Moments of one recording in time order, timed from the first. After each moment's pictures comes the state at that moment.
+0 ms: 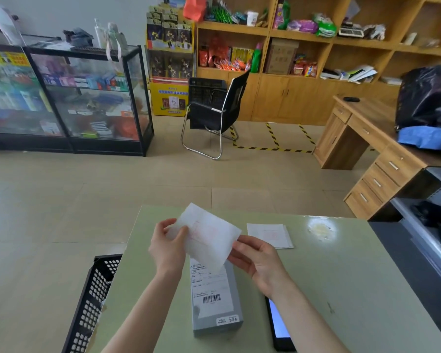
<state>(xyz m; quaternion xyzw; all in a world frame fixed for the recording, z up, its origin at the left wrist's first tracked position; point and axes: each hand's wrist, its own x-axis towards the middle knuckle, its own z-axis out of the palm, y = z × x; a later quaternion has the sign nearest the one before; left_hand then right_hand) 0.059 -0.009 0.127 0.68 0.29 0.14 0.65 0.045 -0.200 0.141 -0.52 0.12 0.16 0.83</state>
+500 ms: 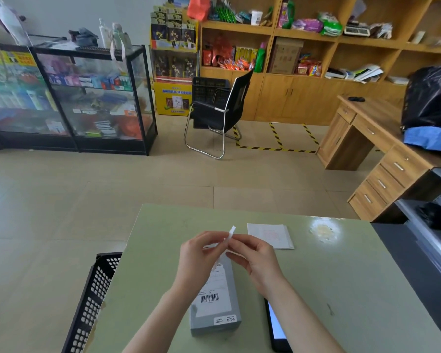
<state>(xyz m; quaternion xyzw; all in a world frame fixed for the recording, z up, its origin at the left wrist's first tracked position) 0.031 -0.052 0.141 0.78 0.00 0.07 0.62 0.046 -0.199 0.139 -0.58 0.08 0.12 0.80</state>
